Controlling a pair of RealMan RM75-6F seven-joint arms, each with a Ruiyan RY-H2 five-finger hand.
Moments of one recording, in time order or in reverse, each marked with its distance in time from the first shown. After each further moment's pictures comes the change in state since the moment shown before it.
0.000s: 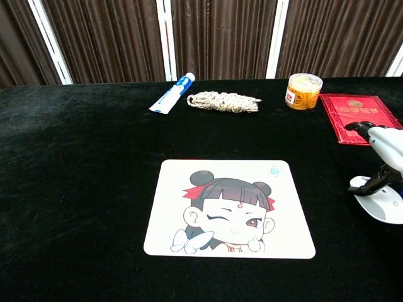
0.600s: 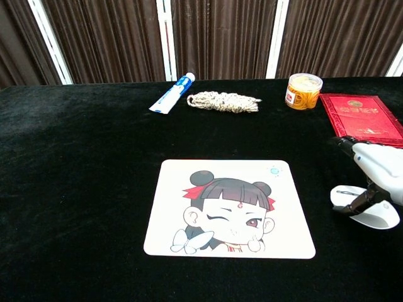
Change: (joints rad) left arm 0.001 0.000 -0.002 0.005 0.000 0.004 -0.006; right arm -0.038 -0.021 -0.070 -0.061 -0.067 0.014 0.017
